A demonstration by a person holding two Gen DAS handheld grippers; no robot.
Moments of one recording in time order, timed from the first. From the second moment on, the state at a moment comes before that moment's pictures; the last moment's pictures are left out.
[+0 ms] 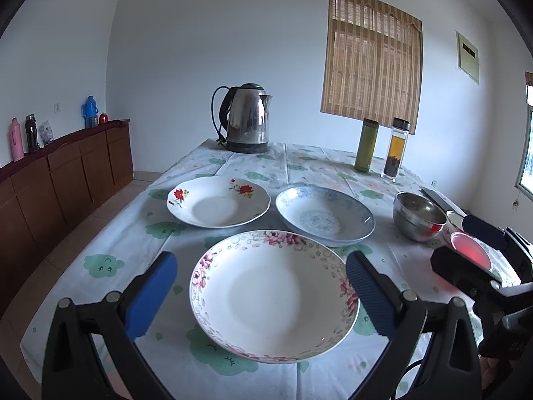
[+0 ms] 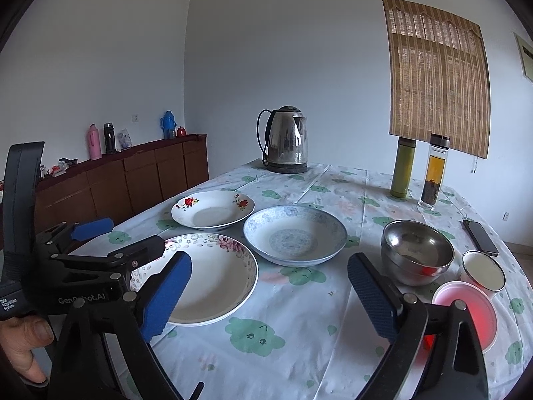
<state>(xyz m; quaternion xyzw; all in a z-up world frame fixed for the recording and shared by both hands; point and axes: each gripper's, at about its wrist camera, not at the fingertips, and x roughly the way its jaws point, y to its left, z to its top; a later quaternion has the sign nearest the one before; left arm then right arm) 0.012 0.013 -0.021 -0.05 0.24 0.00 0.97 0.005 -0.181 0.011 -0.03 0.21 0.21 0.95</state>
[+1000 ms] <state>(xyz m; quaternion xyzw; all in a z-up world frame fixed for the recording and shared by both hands) 0.053 0.050 -0.070 -0.09 0.32 0.01 0.94 0.056 -0.152 -0.028 -0.05 0.28 0.22 0.93</state>
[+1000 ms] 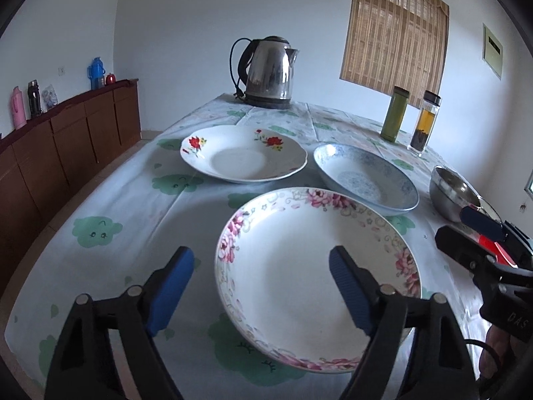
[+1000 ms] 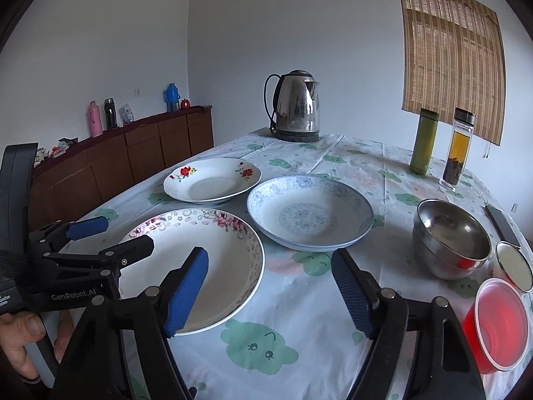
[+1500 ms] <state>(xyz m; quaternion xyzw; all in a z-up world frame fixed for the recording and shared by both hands) 0.061 0.064 -0.081 -0.10 0.37 0.01 0.92 0.090 -0.134 -0.051 -0.07 0.35 0.24 0.90</state>
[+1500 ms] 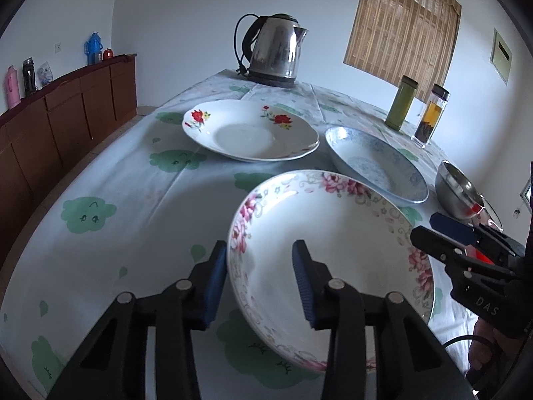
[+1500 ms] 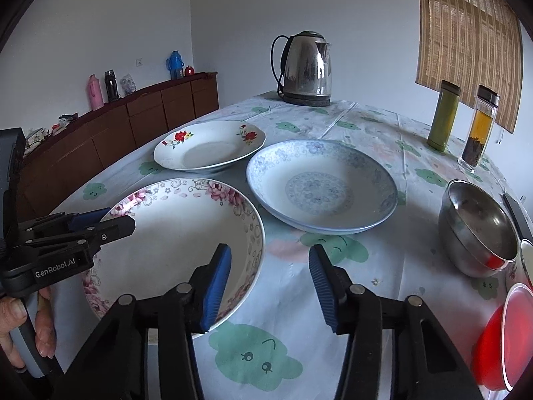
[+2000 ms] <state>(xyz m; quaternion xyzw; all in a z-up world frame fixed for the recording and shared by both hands) 0.068 0.066 -0.083 -0.11 0.37 0.01 0.92 0.102 -0.123 -0.065 -0.08 0.39 0.26 0.88</state>
